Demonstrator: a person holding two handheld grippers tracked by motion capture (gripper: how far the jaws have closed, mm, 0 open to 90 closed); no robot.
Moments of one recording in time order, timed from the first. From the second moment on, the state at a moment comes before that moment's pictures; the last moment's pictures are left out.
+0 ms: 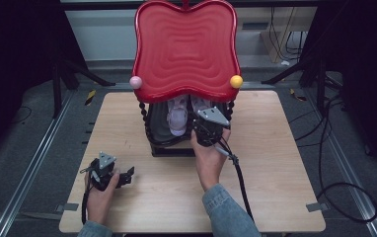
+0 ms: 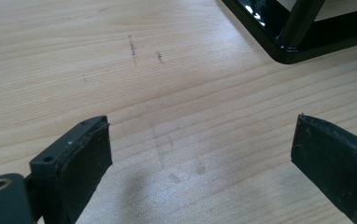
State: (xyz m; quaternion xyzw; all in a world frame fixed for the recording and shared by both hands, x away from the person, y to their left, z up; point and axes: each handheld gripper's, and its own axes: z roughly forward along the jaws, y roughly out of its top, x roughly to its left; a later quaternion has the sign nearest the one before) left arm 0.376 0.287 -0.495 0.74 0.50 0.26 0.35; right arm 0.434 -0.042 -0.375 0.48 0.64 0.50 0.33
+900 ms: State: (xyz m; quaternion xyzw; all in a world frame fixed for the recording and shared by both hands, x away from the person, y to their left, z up) left arm 0.376 0.285 -0.495 0.75 0.50 0.26 0.35; right arm 0.449 -0.025 -0.392 0.49 0.64 0.49 0.33
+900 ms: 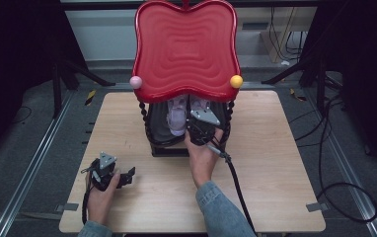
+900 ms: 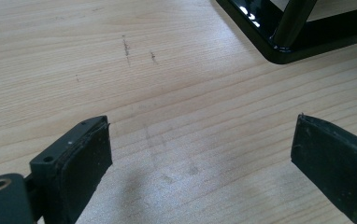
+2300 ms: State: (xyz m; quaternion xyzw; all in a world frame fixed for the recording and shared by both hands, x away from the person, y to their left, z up) left arm 0.375 0.280 -0.495 0.75 0.50 0.26 0.35; right arm 0.440 -0.027 -0.383 0.47 0.66 0.50 0.31
